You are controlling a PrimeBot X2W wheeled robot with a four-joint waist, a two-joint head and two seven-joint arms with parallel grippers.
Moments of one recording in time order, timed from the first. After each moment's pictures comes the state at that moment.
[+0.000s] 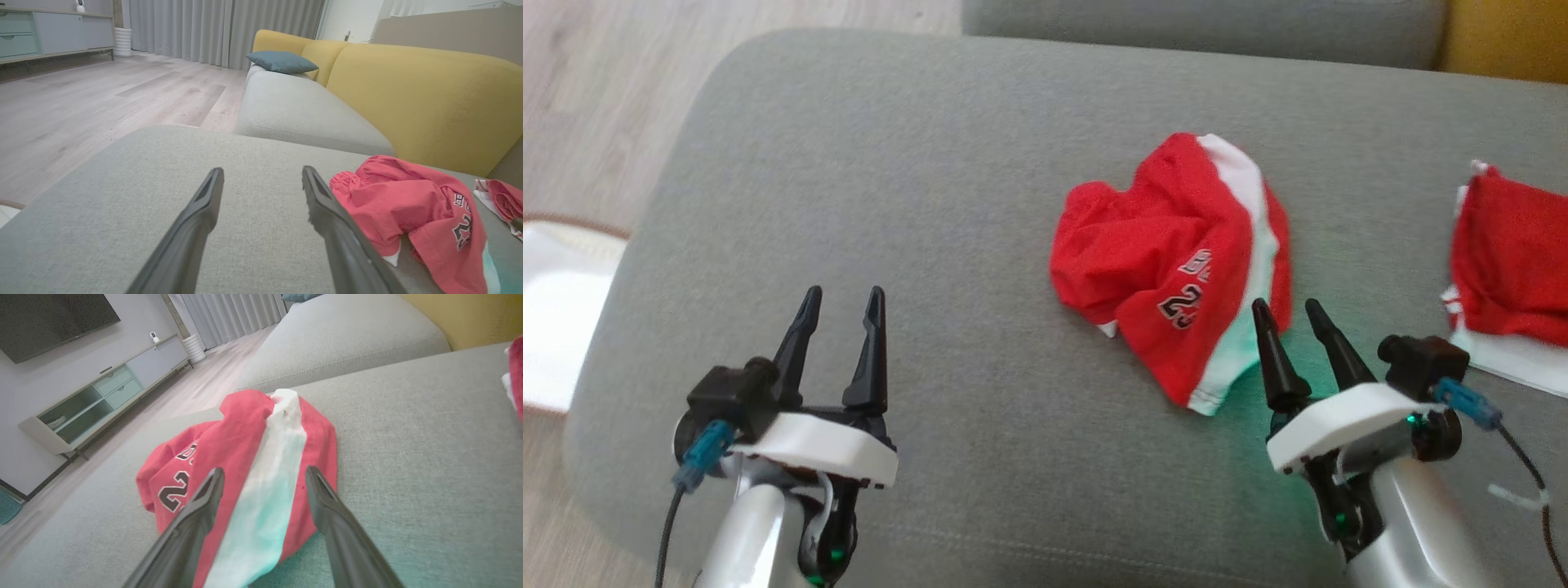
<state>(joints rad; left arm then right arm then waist) -0.13 0.06 -0.18 0.23 -0.26 -0.05 -0.26 -0.19 -0.05 0.14 0.40 0.38 0.13 -0.07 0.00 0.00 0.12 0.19</state>
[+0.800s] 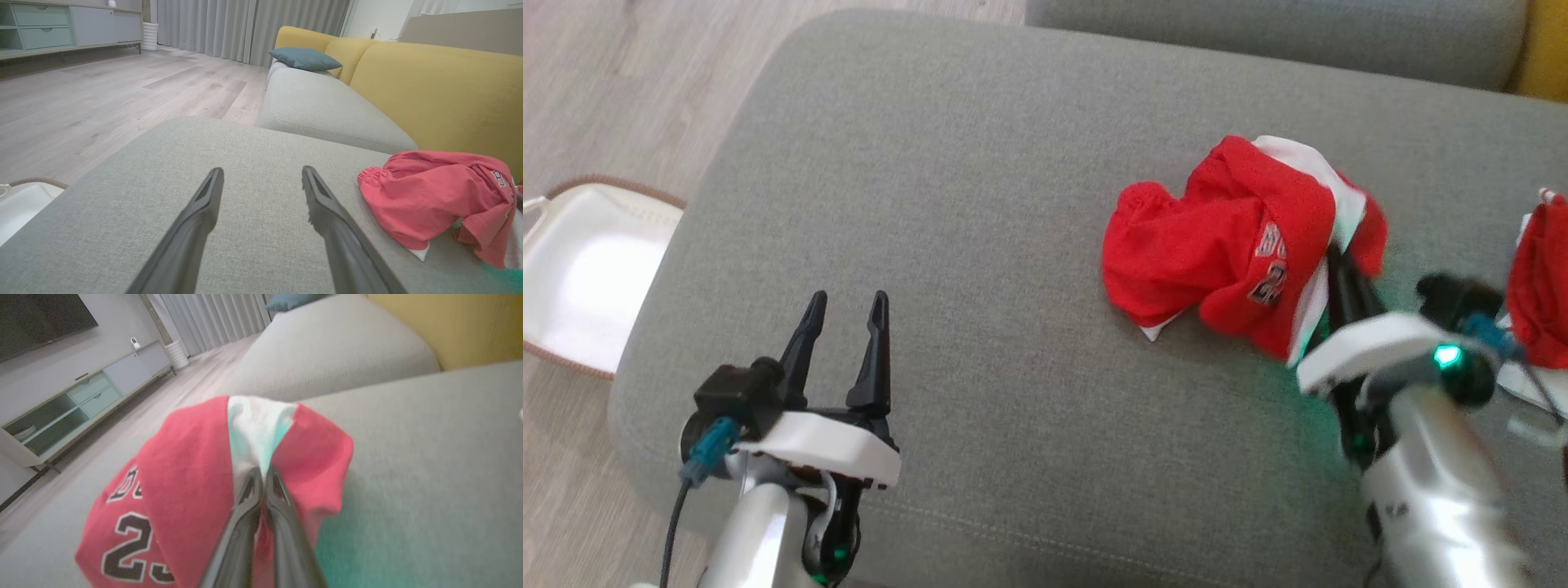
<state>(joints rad) -0.15 0.05 -0.18 0.28 -0.26 -0.07 -0.26 -0.47 -0.05 0.02 0.81 0.33 0.13 -0.20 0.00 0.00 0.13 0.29</state>
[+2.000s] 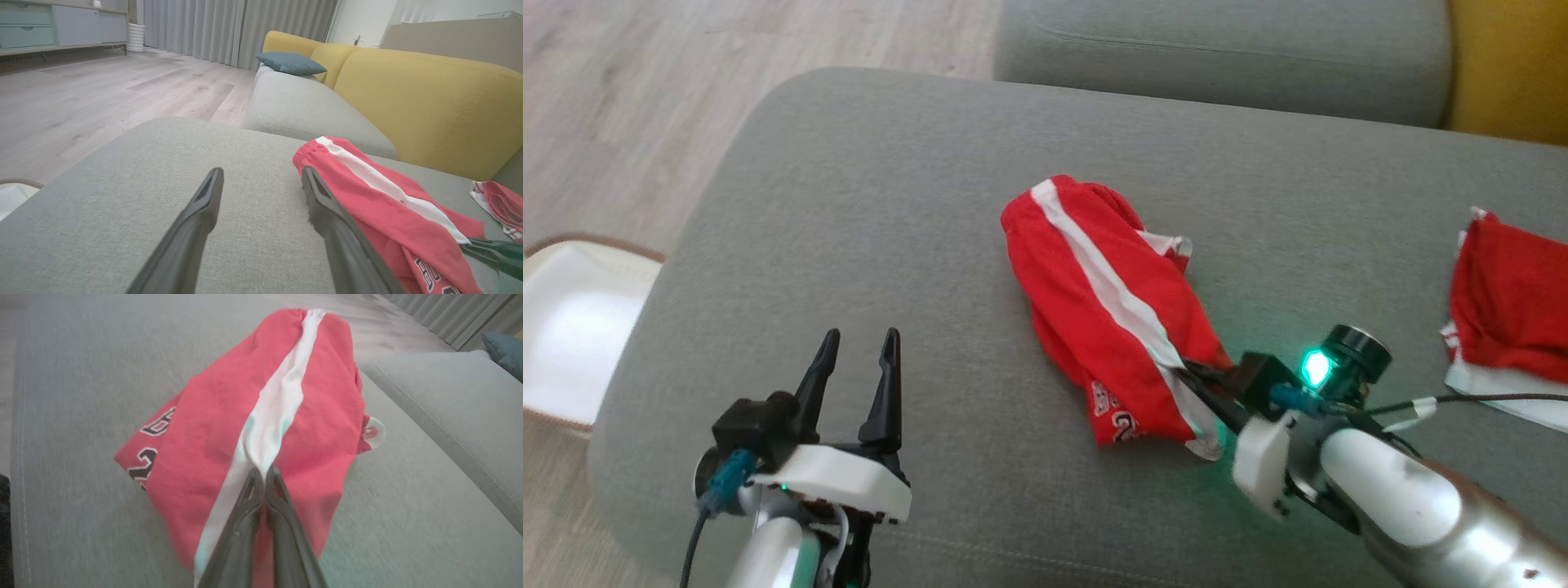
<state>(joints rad) -0.08 0.05 -0.21 0.27 -0.27 -0.04 -0.26 -0.54 -0.36 0.98 0.66 0.27 0.13 -0.11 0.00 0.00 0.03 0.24</state>
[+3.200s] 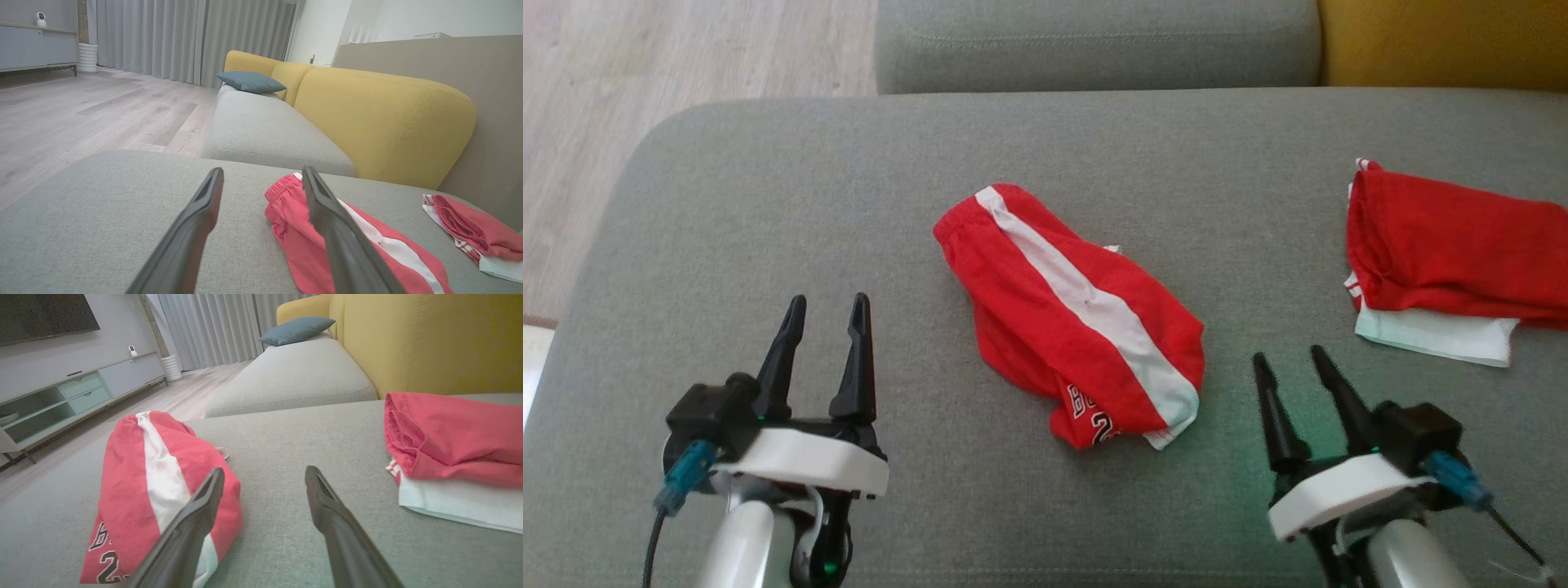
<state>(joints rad) -0.09 0.04 -0.15 0.17 -0.27 -0.05 -0.26 -0.06 -0.06 0.16 0.35 0.22 0.13 -0.19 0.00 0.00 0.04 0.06</state>
